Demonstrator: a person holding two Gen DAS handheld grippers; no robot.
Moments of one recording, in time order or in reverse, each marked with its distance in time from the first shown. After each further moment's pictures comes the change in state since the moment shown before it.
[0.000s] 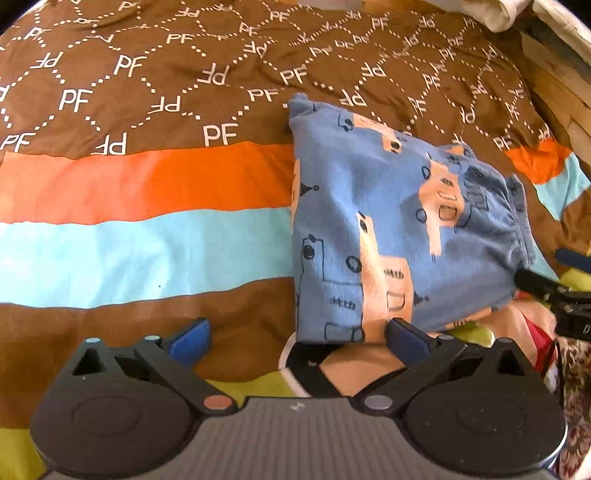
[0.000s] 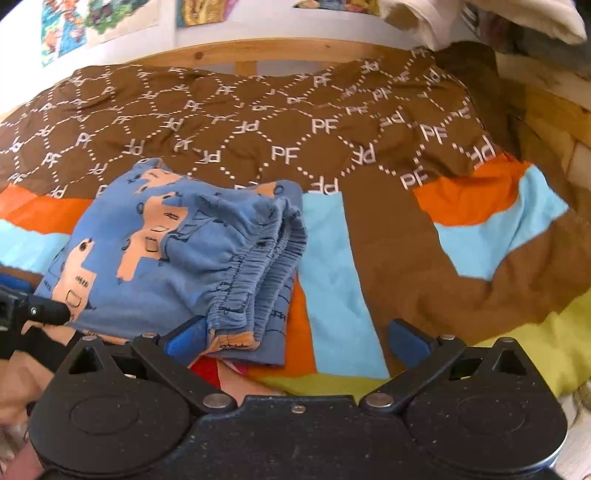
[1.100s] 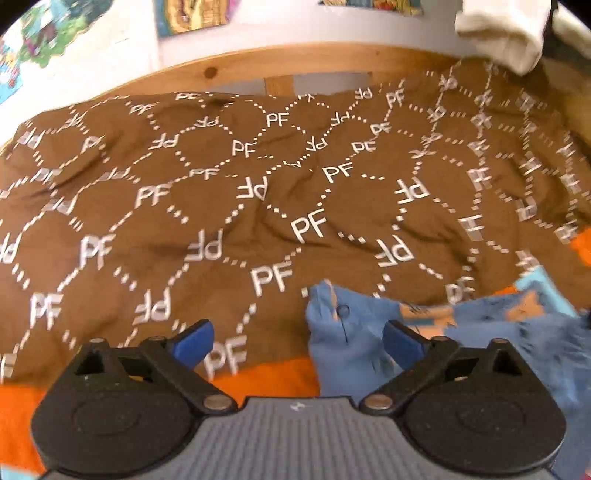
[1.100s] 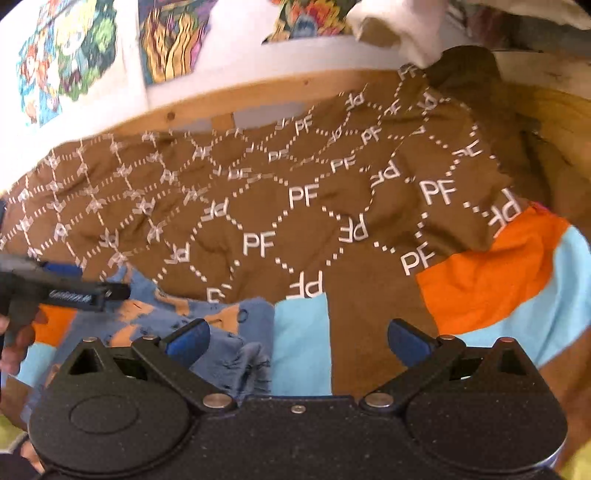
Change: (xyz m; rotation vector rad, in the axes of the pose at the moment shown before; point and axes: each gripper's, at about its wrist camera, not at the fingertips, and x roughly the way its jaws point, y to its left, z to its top) left arm 0.037 -0.016 0.119 0.111 -0.265 0.160; right arm 0.044 -0.048 0.072 0.156 -0.101 0.097
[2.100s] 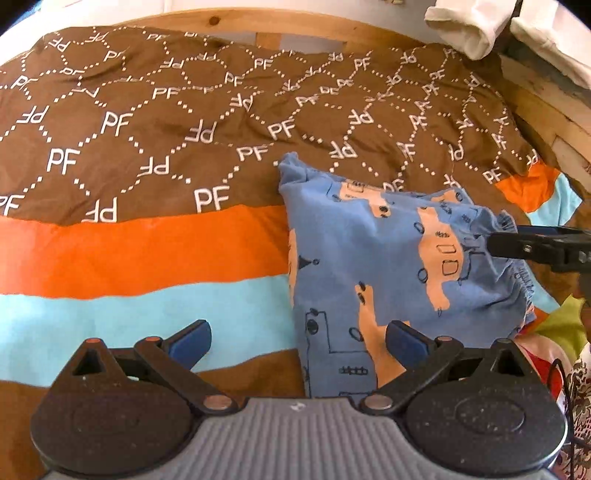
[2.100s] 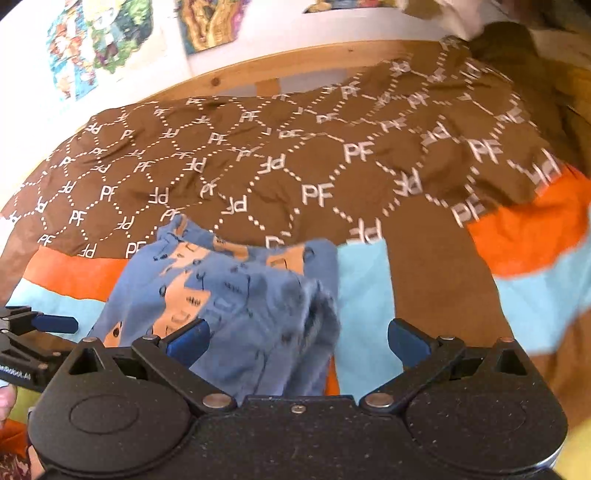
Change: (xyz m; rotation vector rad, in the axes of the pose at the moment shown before) left arm -0.060 0.020 -0.087 -0.070 0.092 -0.180; right arm -0.003 0.027 -0.020 -0.046 0.111 0.120
